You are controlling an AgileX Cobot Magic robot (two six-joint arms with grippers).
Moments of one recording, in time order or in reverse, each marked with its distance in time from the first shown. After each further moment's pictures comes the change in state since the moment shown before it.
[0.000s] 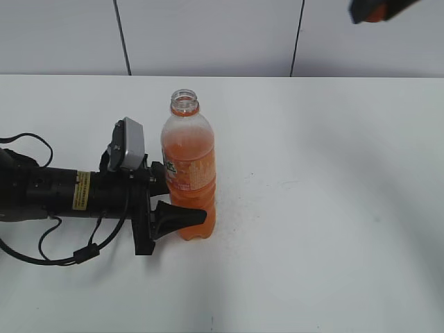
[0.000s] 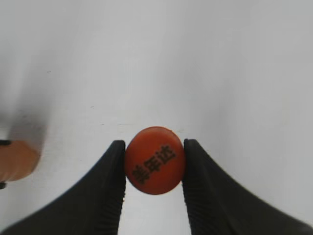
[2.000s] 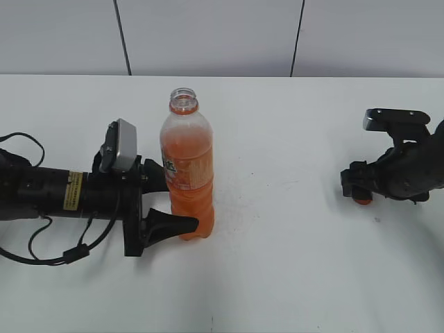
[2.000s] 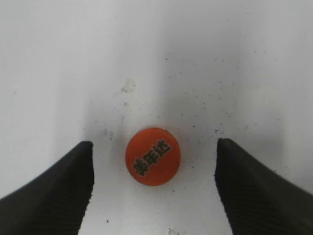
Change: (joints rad) left arm 0.028 0.000 0.000 0.032 -0.009 -0.002; right arm -0.246 0.213 0.939 0.093 -1.146 -0.030
